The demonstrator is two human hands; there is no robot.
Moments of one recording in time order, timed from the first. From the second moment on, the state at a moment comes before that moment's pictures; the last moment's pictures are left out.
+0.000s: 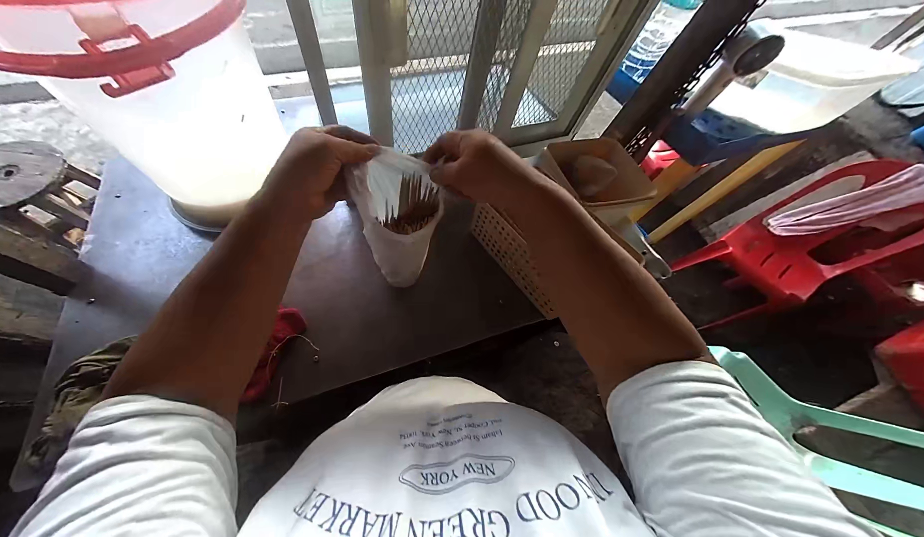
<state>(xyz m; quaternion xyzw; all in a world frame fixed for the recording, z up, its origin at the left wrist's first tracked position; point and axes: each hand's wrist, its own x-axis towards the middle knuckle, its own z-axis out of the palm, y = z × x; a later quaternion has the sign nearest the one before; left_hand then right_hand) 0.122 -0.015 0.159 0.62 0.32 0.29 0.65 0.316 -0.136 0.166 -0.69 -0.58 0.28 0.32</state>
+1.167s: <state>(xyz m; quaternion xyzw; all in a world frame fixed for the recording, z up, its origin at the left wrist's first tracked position) 0.116 -0.061 0.005 0.88 0.19 0.05 0.44 0.257 -0.422 0.049 -0.79 -0.35 -0.06 0.50</state>
